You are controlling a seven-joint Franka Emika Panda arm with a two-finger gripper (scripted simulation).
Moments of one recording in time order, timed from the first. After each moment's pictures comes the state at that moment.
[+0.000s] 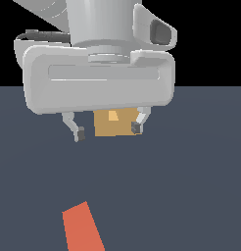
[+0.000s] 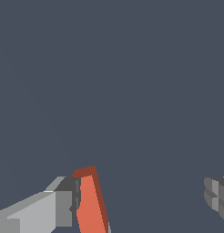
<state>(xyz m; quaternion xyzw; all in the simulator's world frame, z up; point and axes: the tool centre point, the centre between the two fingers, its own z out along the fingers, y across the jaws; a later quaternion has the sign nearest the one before) -0.017 -0.111 0.128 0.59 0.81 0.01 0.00</state>
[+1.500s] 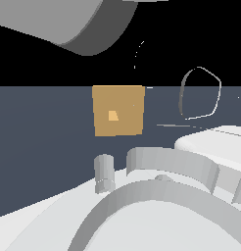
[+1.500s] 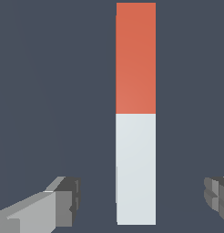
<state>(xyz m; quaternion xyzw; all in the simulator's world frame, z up) 0.008 -0.291 0.067 0.49 0.87 0.00 0.00</state>
